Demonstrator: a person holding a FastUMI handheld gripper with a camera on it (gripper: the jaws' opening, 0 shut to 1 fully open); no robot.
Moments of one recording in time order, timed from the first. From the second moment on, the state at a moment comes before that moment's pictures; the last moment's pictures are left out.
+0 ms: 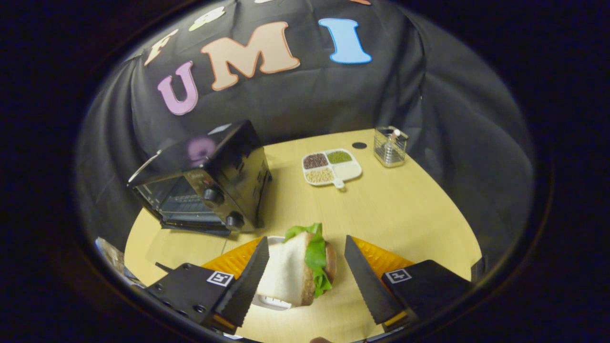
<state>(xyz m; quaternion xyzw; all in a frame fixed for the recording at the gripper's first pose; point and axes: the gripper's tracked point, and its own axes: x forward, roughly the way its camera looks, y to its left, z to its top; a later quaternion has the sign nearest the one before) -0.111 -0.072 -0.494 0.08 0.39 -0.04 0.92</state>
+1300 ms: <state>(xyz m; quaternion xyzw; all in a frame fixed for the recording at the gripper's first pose) -0.127 -0.044 -0.505 0.24 0.44 -0.05 0.87</state>
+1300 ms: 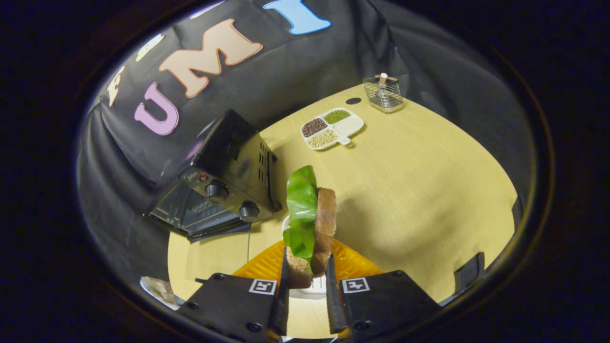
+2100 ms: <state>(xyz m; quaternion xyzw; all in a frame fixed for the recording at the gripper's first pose) -0.112 0.095 -0.462 0.37 0.44 0.03 0.82</state>
